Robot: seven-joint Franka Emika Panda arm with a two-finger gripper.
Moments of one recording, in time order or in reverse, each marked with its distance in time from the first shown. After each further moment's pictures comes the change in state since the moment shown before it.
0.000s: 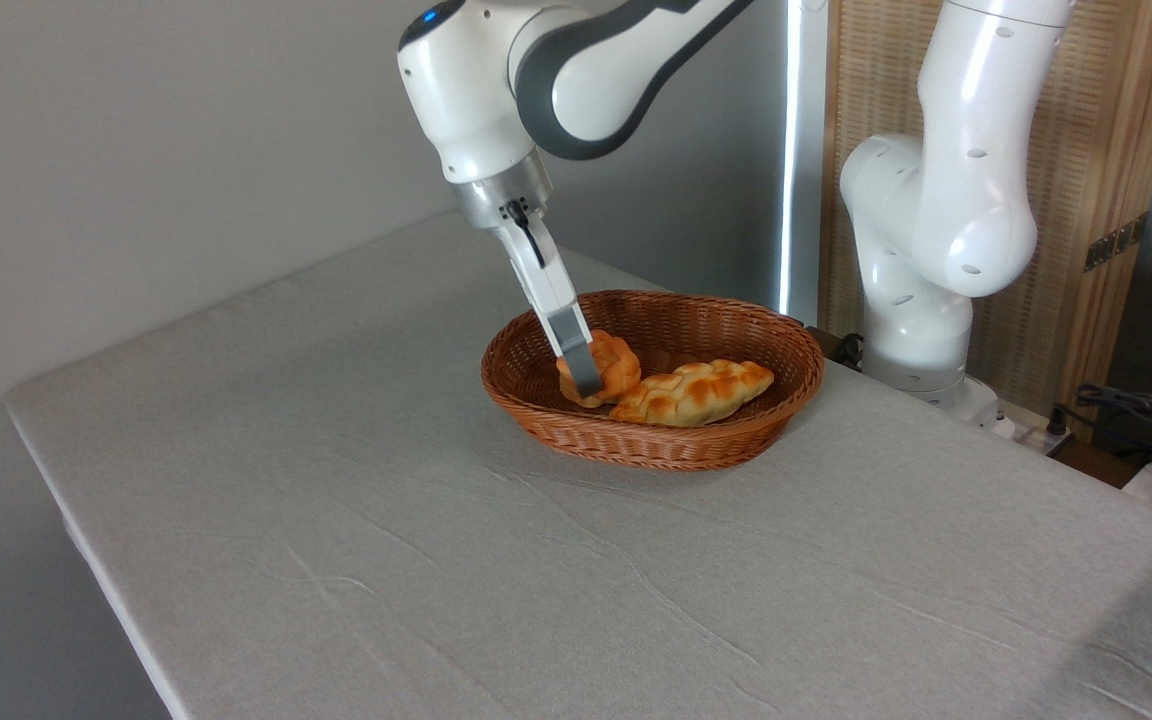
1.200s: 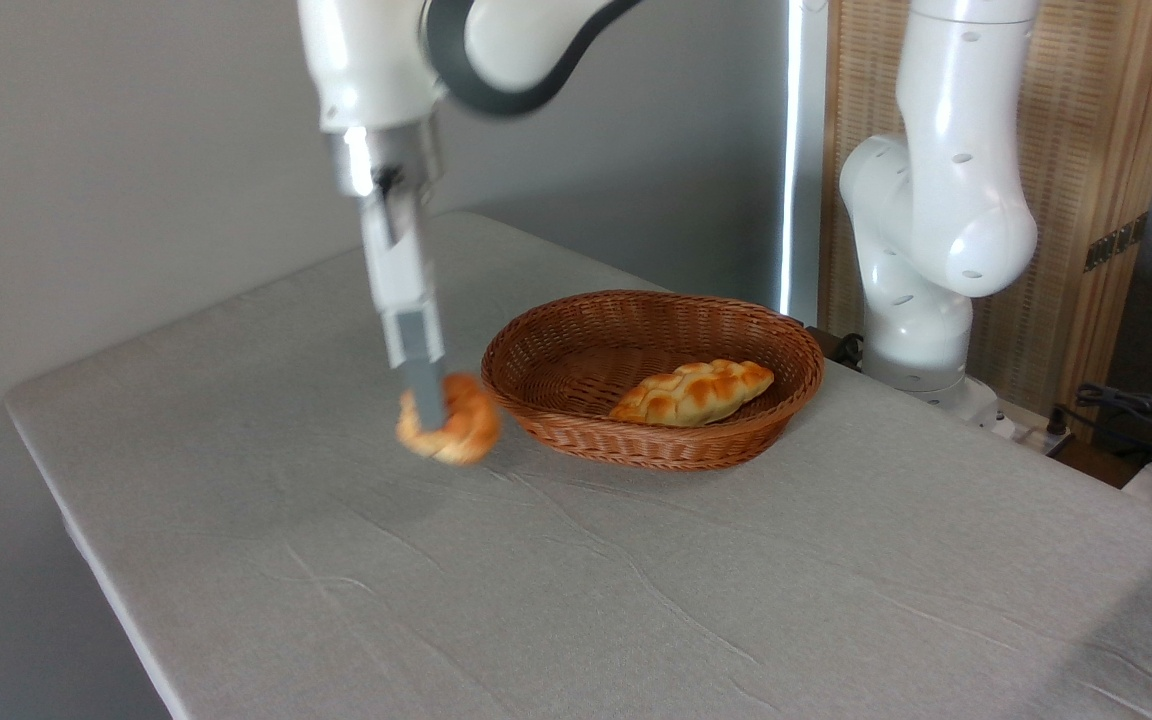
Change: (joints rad) arm 0.004 0.217 0.128 0.318 0.166 0.202 0.173
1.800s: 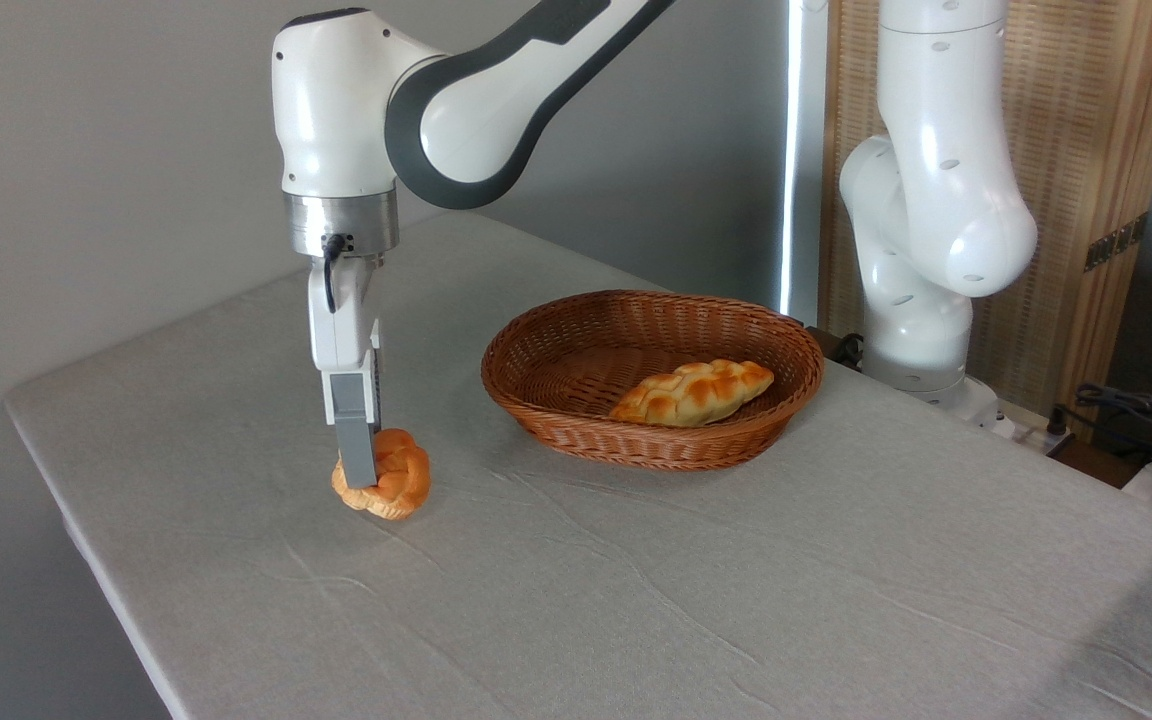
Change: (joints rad) arm 0.000 0.122 0.000 0.027 0.001 0.188 0.004
